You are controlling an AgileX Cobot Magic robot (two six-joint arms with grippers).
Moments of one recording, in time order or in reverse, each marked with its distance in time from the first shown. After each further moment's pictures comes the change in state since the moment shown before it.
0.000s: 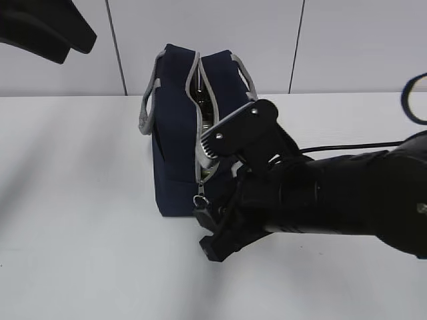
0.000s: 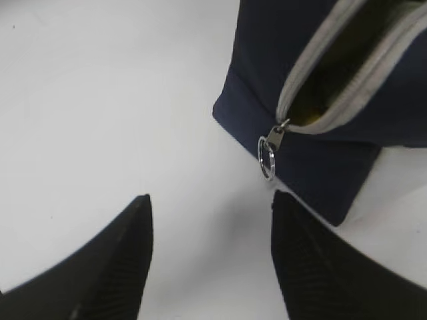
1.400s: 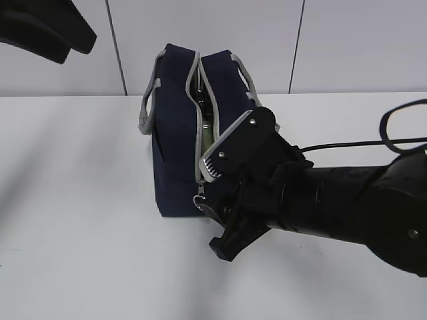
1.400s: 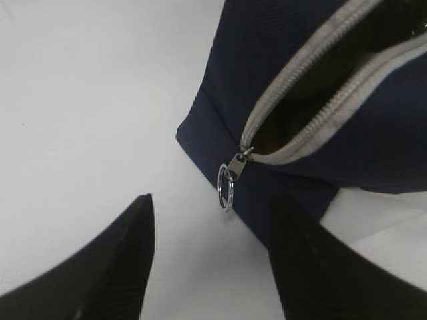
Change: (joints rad) left arm 0.000 0.000 0.000 0.000 0.000 0.002; right arm -0.032 0.061 0.039 -0.143 -0.174 -0.035
